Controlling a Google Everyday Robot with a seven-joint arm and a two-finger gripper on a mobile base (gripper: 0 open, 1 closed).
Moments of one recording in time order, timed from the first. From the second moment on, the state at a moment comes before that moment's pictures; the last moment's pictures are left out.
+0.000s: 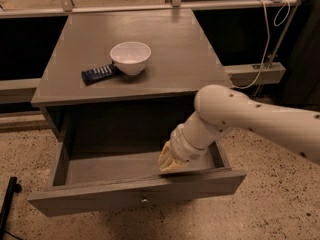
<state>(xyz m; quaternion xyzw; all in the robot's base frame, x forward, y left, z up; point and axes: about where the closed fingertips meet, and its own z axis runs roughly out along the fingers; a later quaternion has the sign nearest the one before) 0.462 -0.017 0.676 -0.76 0.60 0.17 0.19</state>
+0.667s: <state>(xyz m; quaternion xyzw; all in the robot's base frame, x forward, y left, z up) 0.462 -0.075 0.781 -0.69 0.56 0.21 0.41</state>
